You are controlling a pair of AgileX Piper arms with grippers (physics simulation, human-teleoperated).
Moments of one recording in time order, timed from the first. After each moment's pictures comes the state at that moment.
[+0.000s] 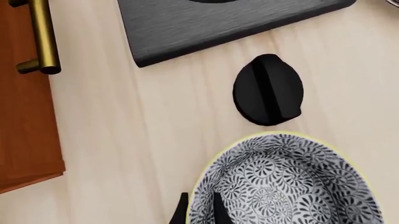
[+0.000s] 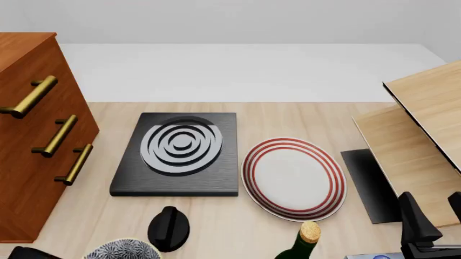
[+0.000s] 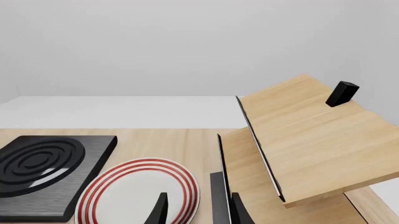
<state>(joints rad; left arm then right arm) -0.25 0.39 -0.02 0.58 0.06 0.00 0.01 0.00 0.00 0.00</state>
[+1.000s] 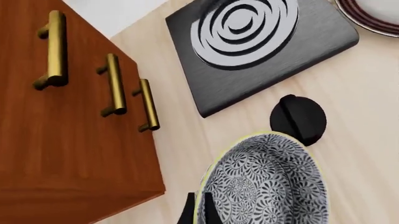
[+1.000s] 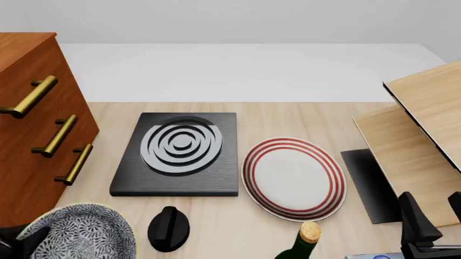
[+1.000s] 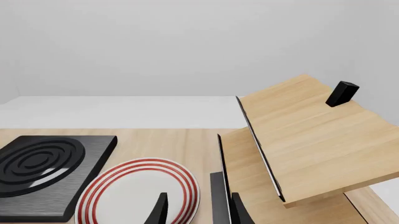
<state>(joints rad) -0.03 0.26 -0.40 0.84 0.49 0.00 0.01 0.00 0.00 0.00</state>
